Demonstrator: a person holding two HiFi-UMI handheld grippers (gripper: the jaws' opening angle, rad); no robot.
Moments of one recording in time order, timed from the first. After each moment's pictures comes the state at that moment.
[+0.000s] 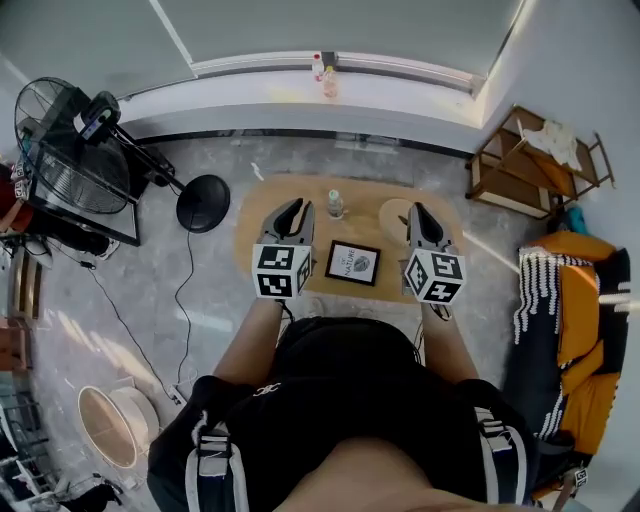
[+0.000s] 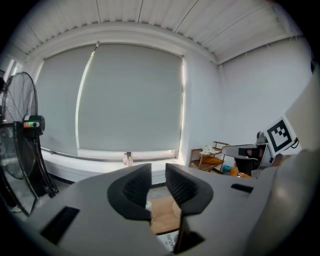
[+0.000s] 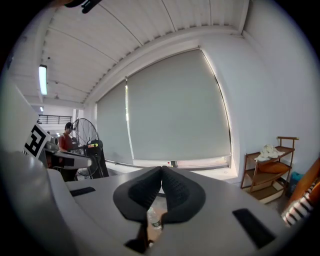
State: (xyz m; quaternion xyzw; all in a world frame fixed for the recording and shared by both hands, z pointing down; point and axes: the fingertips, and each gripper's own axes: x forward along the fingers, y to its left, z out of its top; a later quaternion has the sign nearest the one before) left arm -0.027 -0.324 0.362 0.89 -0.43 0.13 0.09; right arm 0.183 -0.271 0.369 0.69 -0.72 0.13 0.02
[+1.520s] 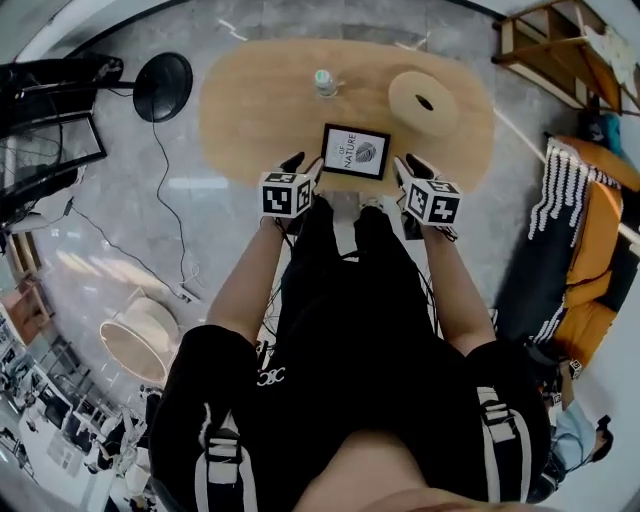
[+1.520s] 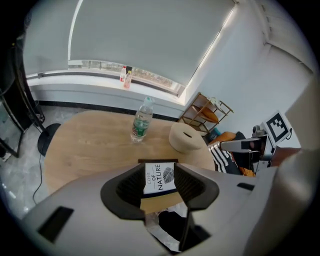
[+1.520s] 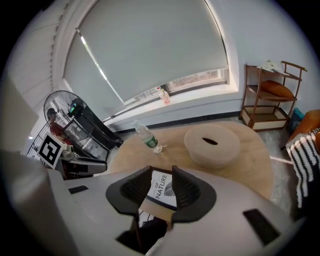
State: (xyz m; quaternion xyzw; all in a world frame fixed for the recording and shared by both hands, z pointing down) left arm -0.007 -0.374 0.801 0.79 -0.32 0.36 0.38; right arm 0.190 -0.324 0.788 0.57 -0.64 0.48 0.18
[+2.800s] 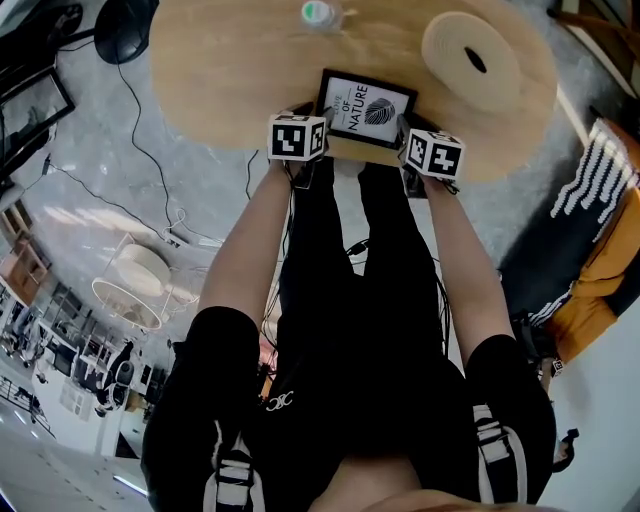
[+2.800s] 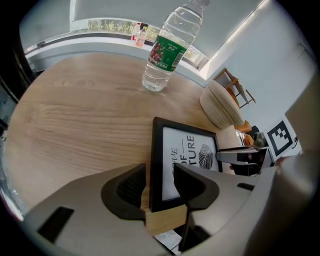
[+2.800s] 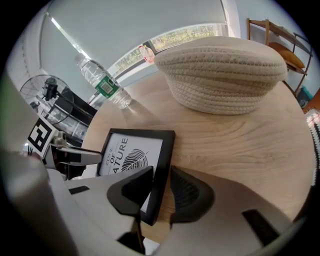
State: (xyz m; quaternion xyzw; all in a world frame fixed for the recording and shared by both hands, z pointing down) left arm 0.011 -0.381 1.067 0.70 -0.31 0.44 0.46; right arm 0.189 -0.324 1.075 0.52 -0.58 0.57 0.27
